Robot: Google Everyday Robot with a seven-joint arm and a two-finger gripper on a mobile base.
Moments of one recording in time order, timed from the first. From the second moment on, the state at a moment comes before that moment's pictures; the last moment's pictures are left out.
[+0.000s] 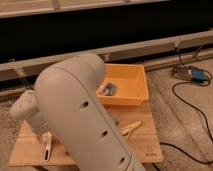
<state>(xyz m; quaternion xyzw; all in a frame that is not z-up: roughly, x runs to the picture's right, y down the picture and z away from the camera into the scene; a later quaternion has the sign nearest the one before) -0.304 0.256 0.765 -0.30 0.27 0.50 0.76</state>
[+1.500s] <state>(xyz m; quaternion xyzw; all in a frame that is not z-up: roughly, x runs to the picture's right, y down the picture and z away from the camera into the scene) -0.300 0.260 0.773 -0.33 0.27 0.49 0.76</state>
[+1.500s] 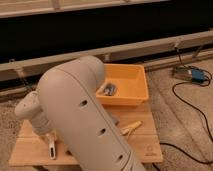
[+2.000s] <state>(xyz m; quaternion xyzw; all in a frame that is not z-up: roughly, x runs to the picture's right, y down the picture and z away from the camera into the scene) -0.279 0.228 0.737 -0.33 0.31 0.43 0.78</state>
